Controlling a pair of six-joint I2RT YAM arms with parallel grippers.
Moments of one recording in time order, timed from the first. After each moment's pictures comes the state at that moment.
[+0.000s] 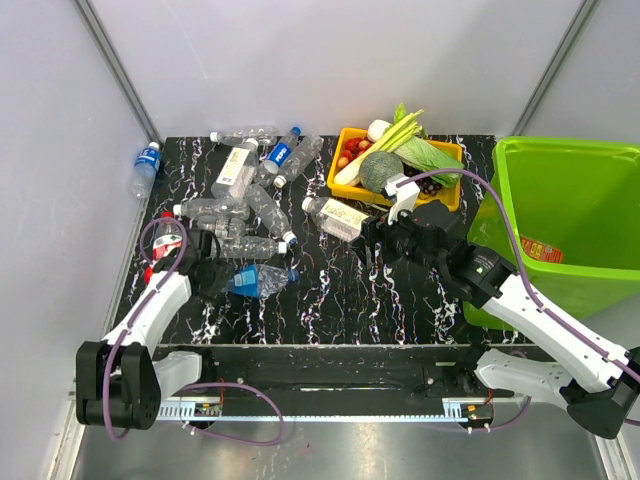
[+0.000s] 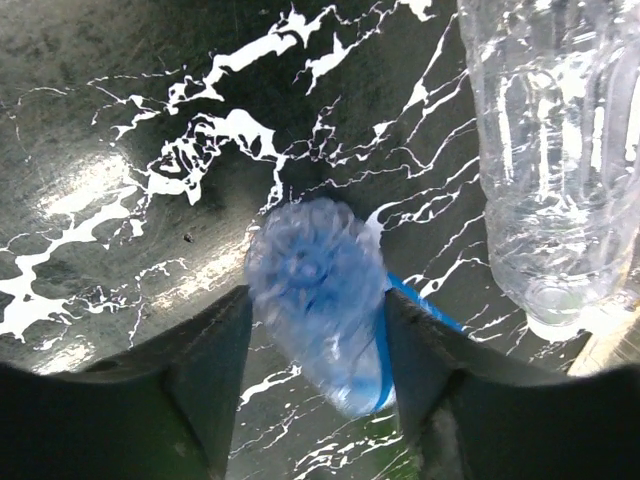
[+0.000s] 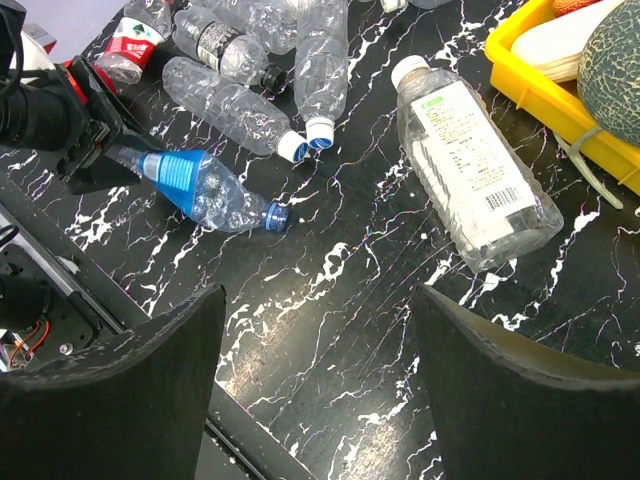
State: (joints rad) left arm -0.08 1.09 0.62 -0.69 -0.12 -1.25; right arm 0.80 1.01 1.05 -0.41 0.03 0.25
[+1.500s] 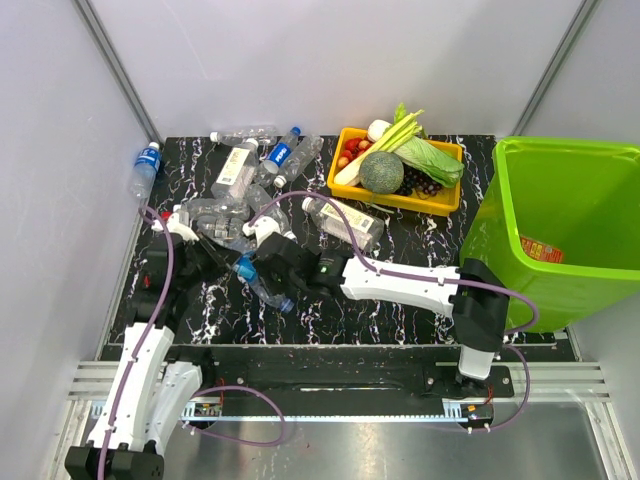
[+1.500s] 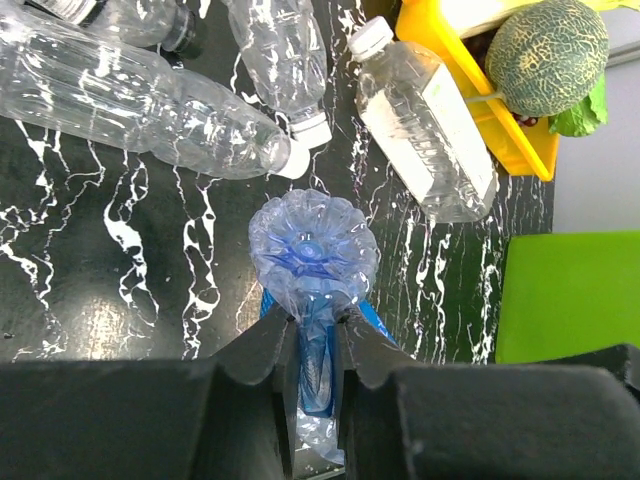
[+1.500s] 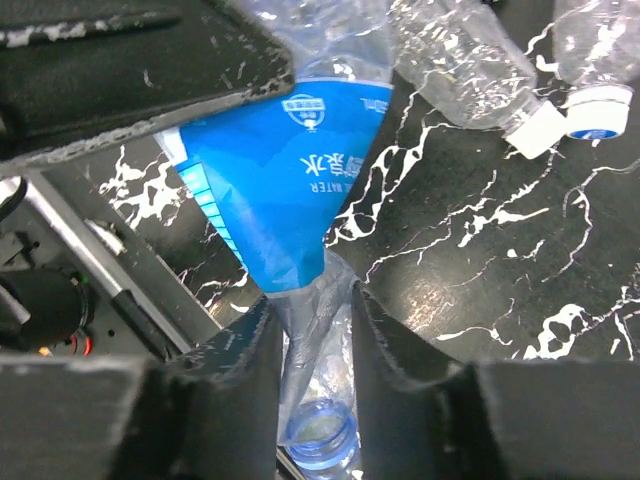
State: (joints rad) left arm -0.07 0.65 0.64 -0.51 0.28 -0.72; right arm 1.20 1.80 1.46 -0.32 0.19 0.39
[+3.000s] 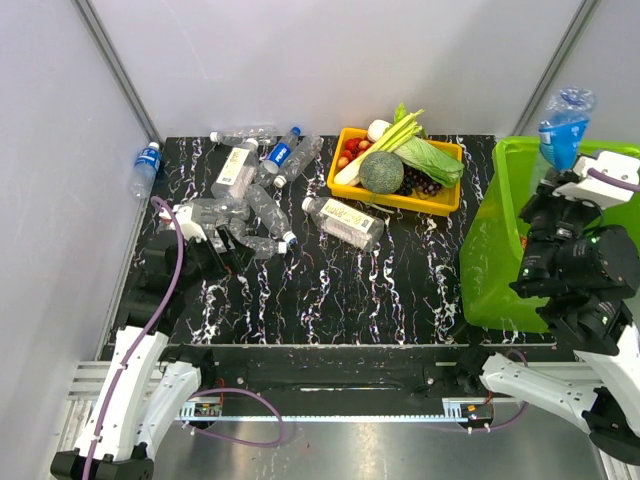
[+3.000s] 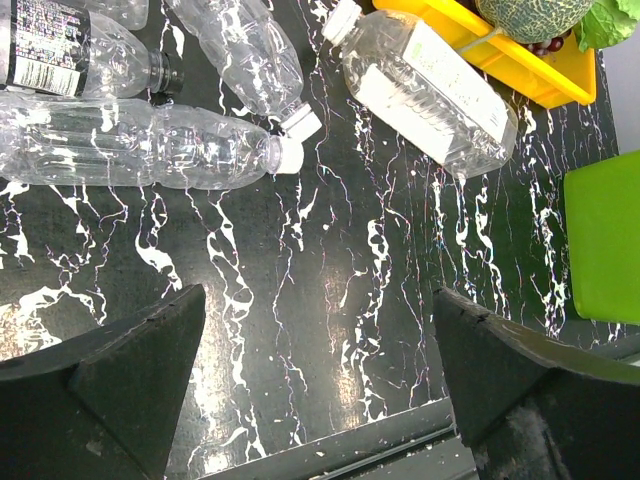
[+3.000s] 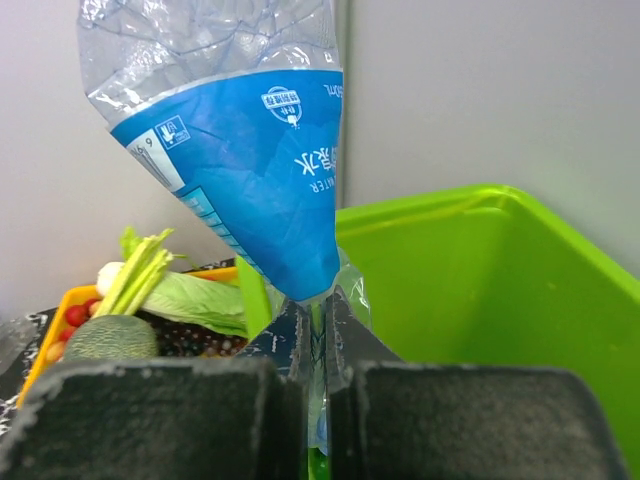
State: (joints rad) left arm -0.16 0.64 0.74 -0.60 0.23 -0.47; right arm 0.86 0.78 1.37 -0.16 1.22 -0.38
